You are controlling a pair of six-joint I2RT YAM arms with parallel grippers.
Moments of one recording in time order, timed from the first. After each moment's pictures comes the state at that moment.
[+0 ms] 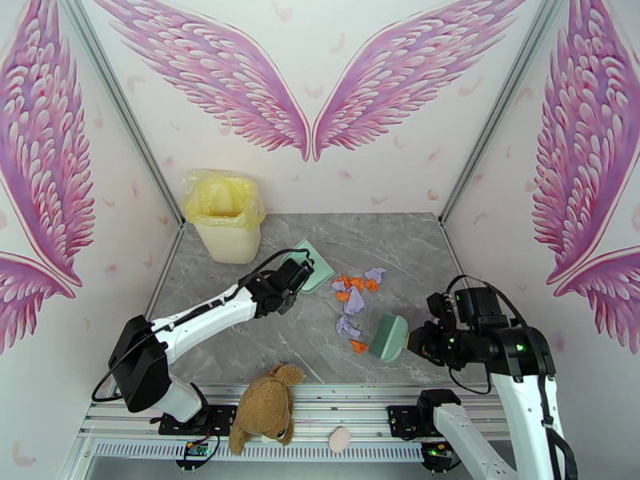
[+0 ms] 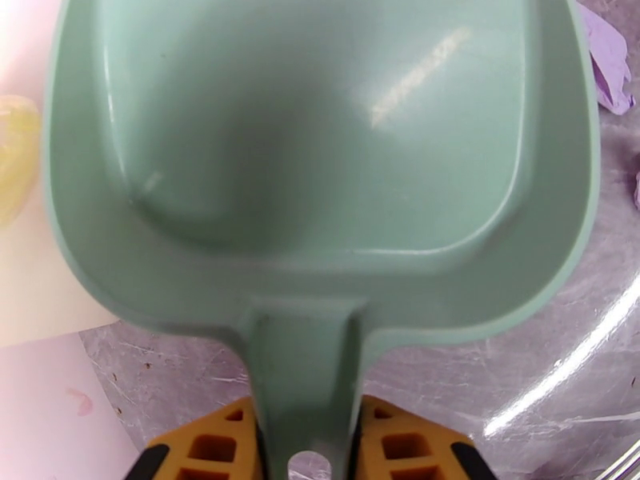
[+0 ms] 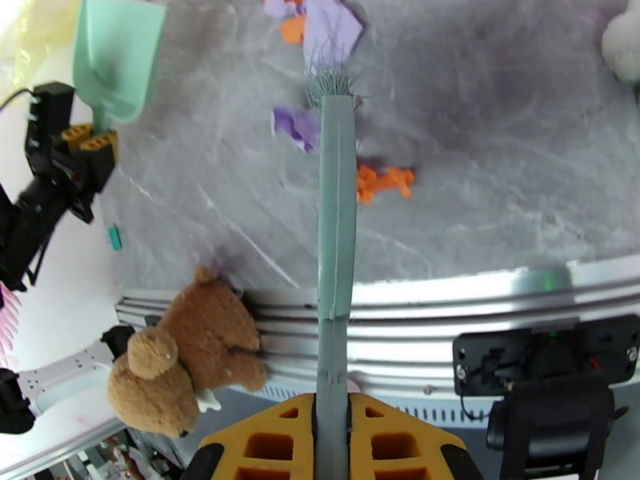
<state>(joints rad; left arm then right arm) -0.81 1.56 1.22 -0.73 -0.46 0.15 0.02 0.76 1.12 -1.60 -0.46 0.41</state>
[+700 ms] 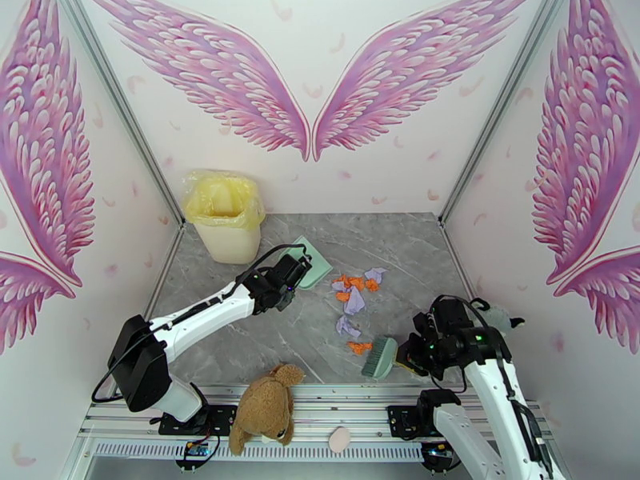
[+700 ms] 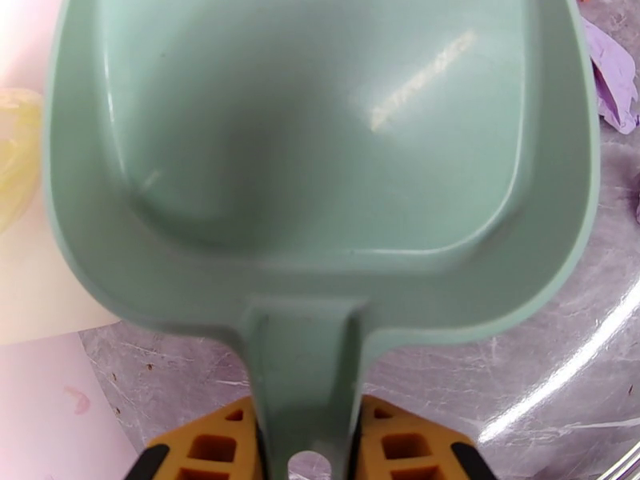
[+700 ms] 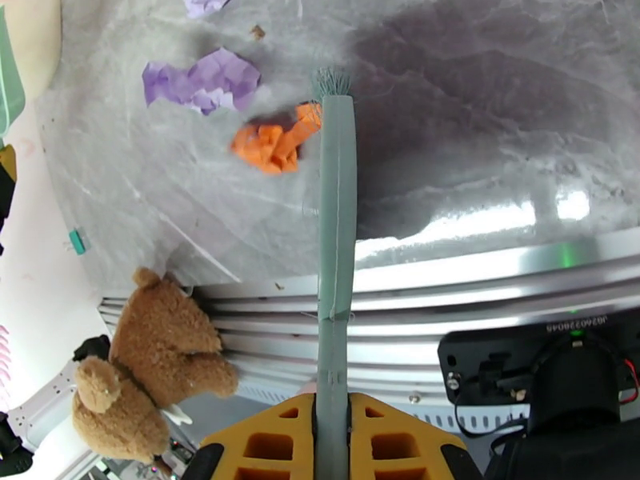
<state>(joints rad) -0.78 1.56 1.23 -0.73 -0.45 0.15 0.02 0.79 0.77 -1.35 -0.48 0.49</state>
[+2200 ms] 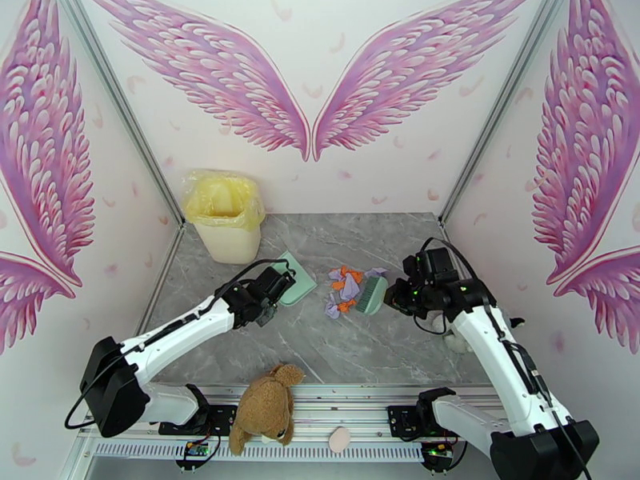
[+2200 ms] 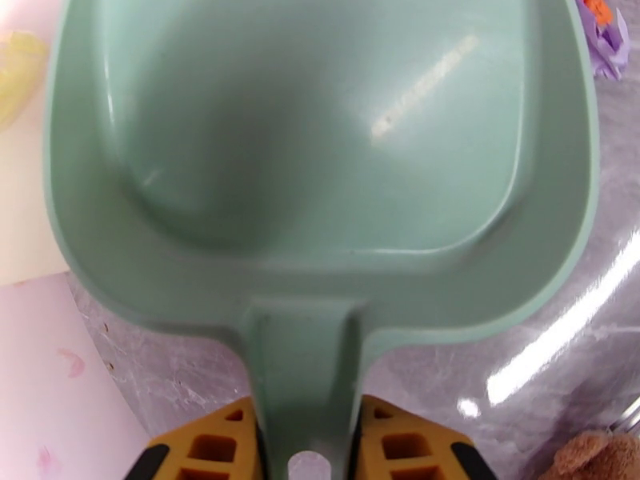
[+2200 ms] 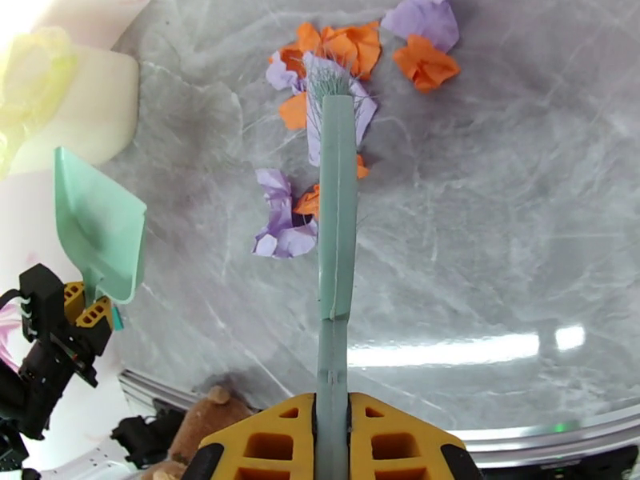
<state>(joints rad) -0.75 1.34 1.05 -0.85 -0.41 0.18 0.16 1.10 1.16 -1.11 -0.29 0.52</state>
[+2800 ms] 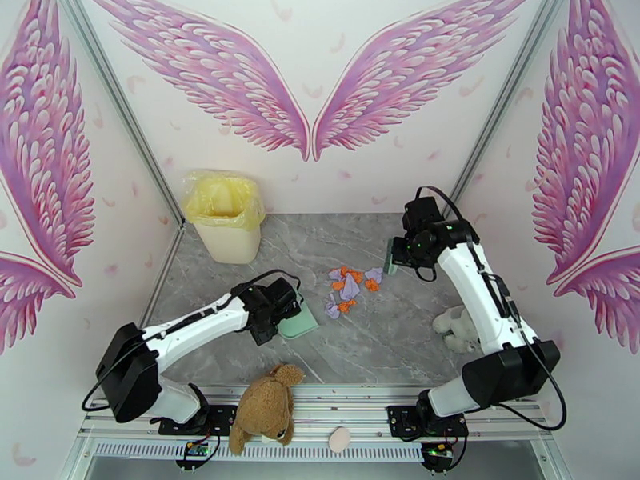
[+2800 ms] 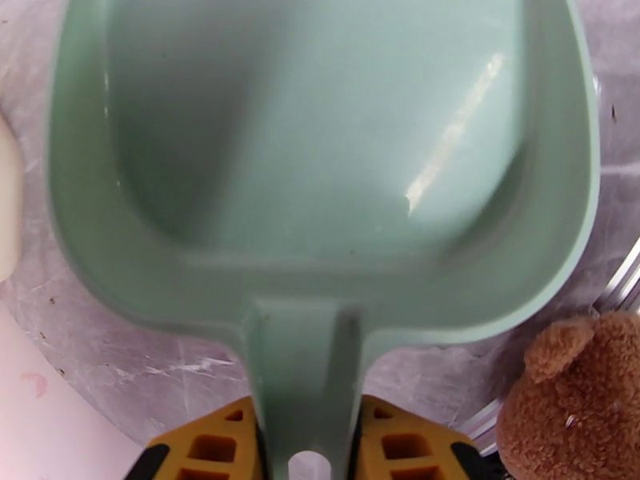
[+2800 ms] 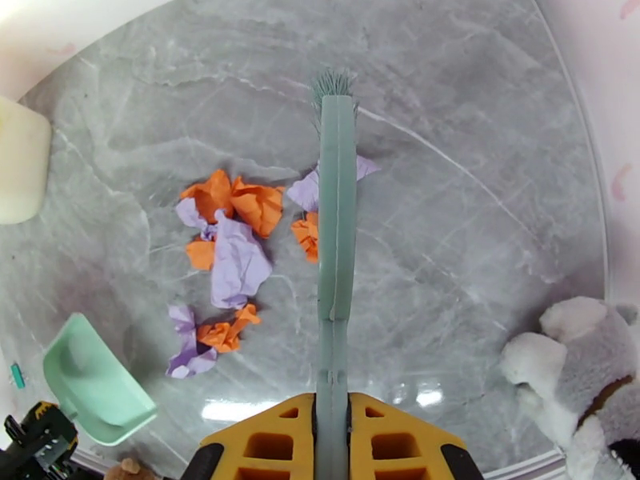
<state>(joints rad) -0.79 1.51 1.08 -1.09 -0.20 0.28 0.16 1.55 1.67 -1.22 0.07 0.29</state>
